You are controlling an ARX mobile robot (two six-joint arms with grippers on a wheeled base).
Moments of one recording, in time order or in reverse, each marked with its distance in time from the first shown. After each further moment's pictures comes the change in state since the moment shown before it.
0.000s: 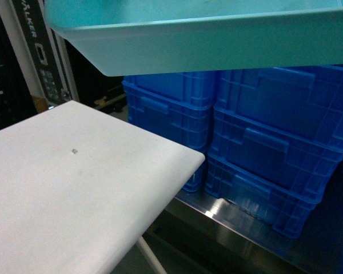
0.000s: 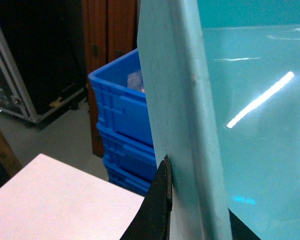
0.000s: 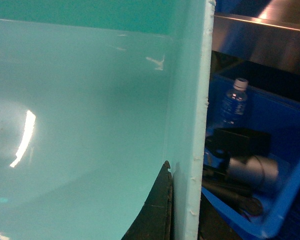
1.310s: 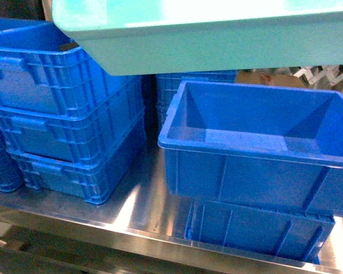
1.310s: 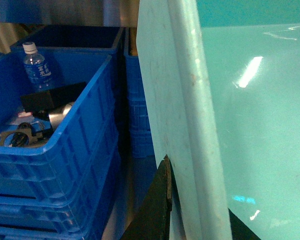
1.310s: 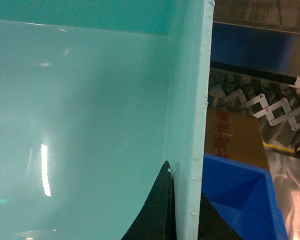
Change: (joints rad) left arm -0.010 0.000 -0.002 0.002 -0.007 0.002; right arm -0.007 -0.004 -0.001 -0.004 0.002 0.000
